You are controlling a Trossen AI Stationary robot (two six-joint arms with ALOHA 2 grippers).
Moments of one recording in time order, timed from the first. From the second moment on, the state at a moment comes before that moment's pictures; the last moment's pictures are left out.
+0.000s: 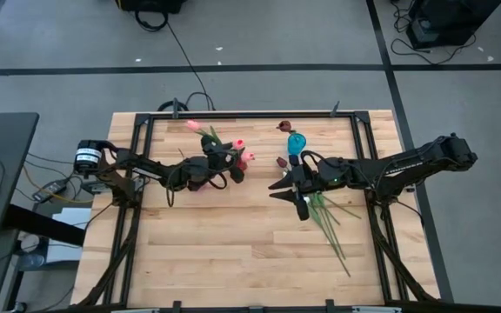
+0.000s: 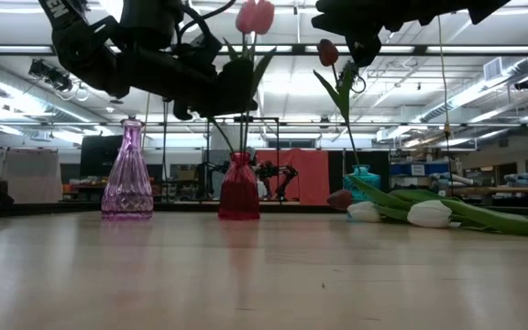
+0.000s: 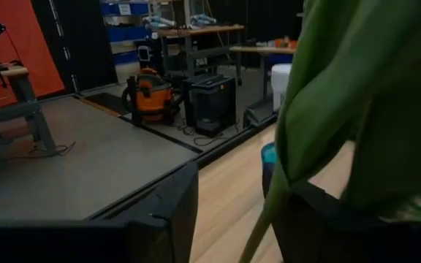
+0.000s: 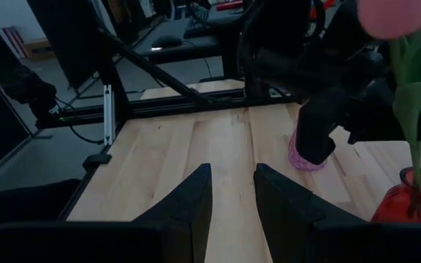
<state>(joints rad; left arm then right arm) 0.06 1.59 0.62 0.93 -0.70 -0.01 0.11 1.22 0.74 0.23 0.00 0.18</state>
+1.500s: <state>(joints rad) -0.26 1.05 0.62 0.29 -0.65 -0.09 0.03 1.20 0.77 -0.26 -0.01 0.38</state>
